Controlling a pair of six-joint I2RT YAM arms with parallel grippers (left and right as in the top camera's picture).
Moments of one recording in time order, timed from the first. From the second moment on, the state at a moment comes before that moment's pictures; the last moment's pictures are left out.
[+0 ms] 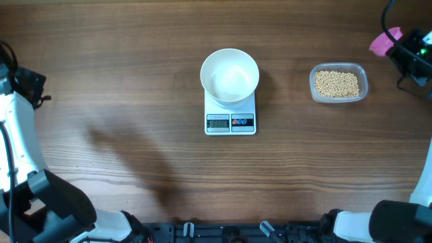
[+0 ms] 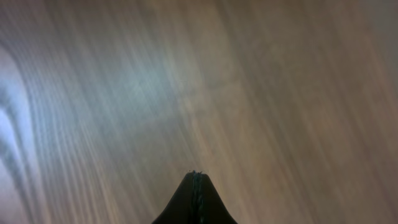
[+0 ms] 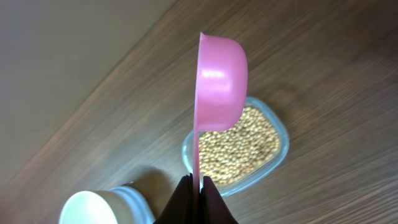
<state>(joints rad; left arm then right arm) 0.54 1.66 1.43 -0.74 -0.18 -0.65 -0.35 1.55 1.70 -1.05 -0.21 0.45</state>
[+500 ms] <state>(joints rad) 0.54 1.66 1.43 -0.63 -0.13 -0.76 -0.29 1.55 1.70 -0.99 -0.22 0.56</state>
